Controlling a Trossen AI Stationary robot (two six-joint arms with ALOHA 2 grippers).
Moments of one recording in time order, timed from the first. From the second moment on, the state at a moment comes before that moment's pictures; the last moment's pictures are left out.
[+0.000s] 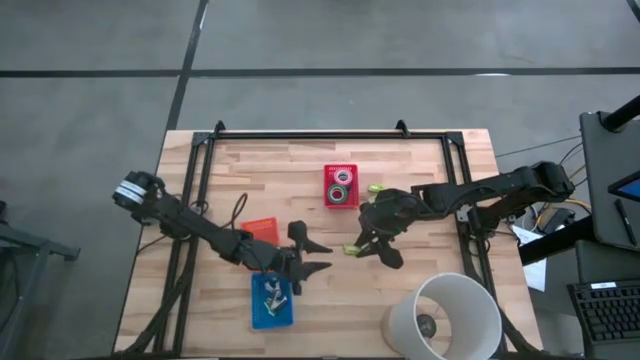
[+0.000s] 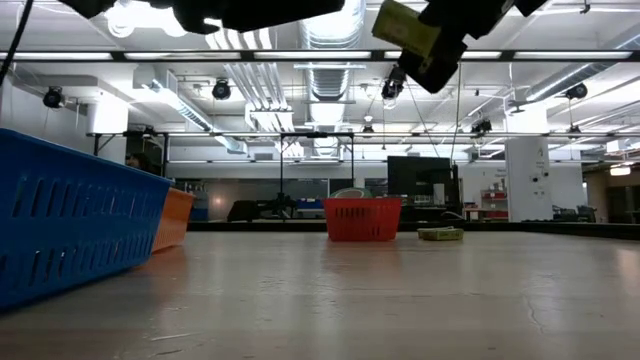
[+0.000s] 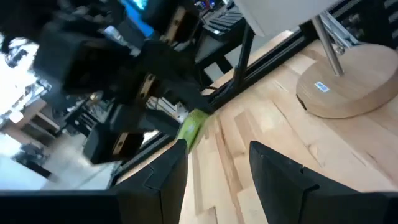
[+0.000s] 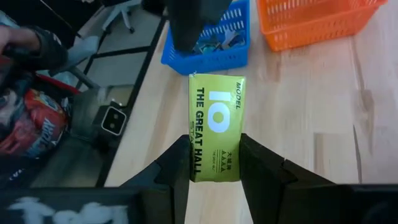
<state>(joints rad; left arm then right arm) -0.42 1.58 0.82 0.66 -0.46 0.58 0.11 1.36 0.95 -0.25 -0.37 0.26</state>
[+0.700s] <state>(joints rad) -0.35 1.72 0.98 0.65 -0.45 0.67 0.12 1.36 0.96 -0.25 -0.38 0.26</state>
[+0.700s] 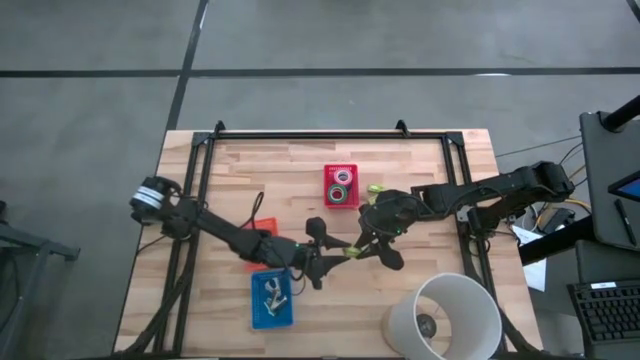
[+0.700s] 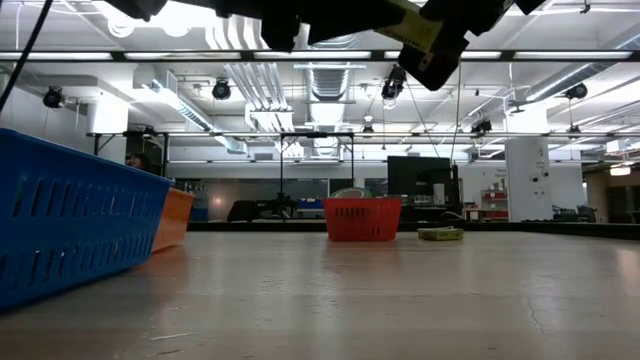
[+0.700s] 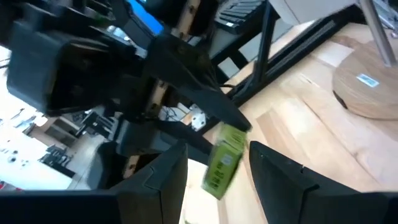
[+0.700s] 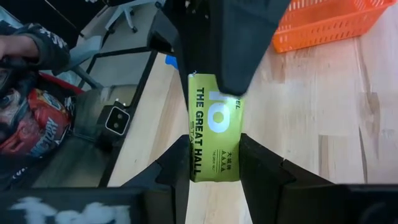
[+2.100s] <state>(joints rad) -0.35 1.67 0.98 0.38 -0.51 0.41 0.12 1.36 0.96 -0.18 -0.37 0.22</state>
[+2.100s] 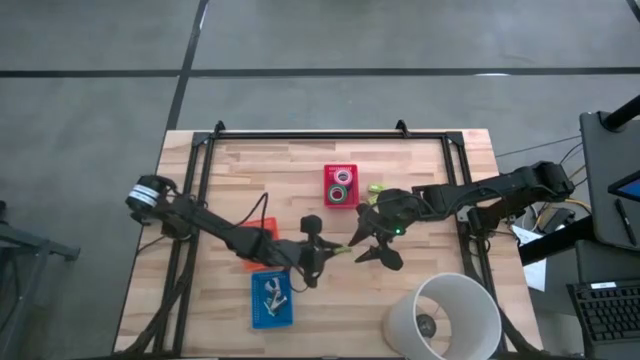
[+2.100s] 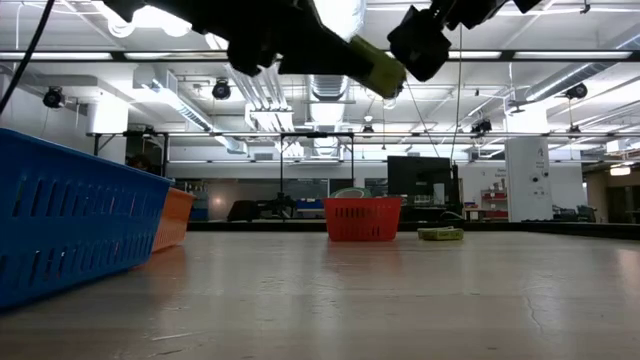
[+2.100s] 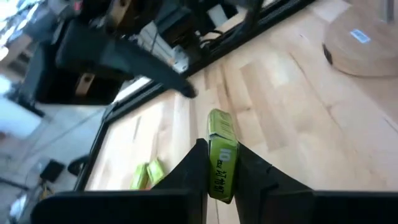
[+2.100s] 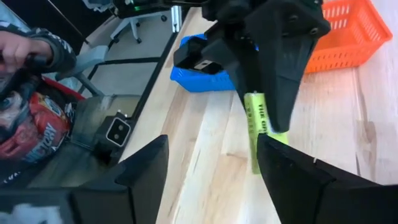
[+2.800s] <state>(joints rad) -0.40 1.25 0.79 -0.22 -0.65 -0.07 0.12 1.36 0.94 -0.17 -0.23 0.15</state>
